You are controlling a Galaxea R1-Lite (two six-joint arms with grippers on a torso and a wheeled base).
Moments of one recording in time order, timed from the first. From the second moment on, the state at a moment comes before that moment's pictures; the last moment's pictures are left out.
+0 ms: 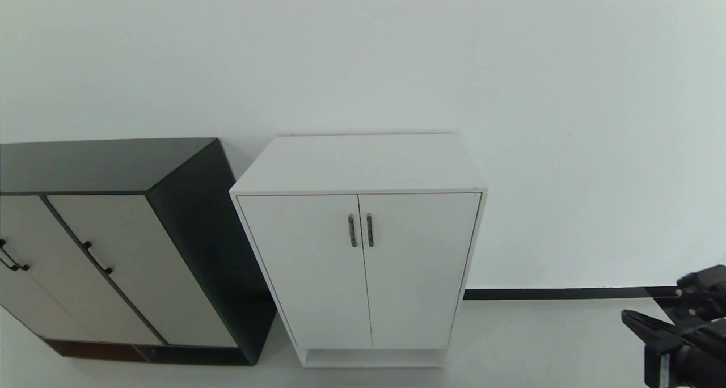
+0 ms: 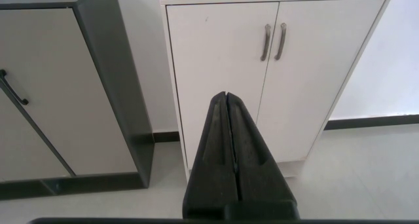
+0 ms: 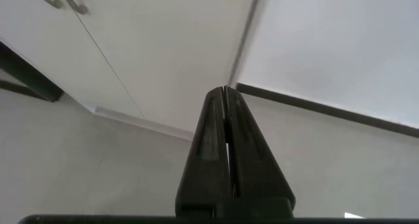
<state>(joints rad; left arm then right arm) 0.00 0.00 0.00 0.00 -0.04 0.01 0.39 1.22 -0.08 -0.78 -0.27 -0.05</state>
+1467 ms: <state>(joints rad) 0.00 0.00 0.00 0.00 -0.04 0.01 0.22 0.25 0.00 0.00 -0.04 0.01</state>
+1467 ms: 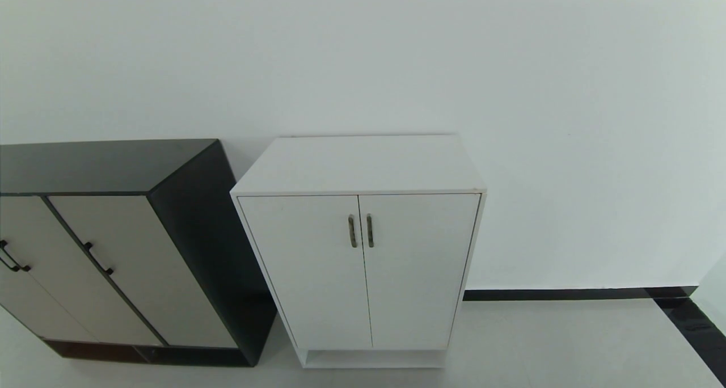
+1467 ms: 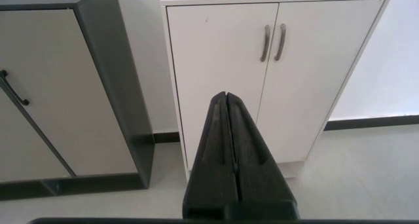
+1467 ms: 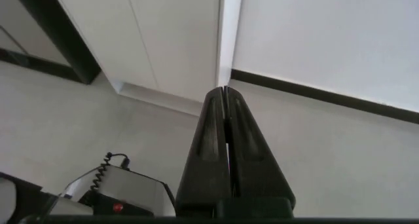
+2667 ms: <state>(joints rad) 0.00 0.00 0.00 0.00 -0.04 0.01 0.00 0.00 0.00 0.00 -0.04 0.00</state>
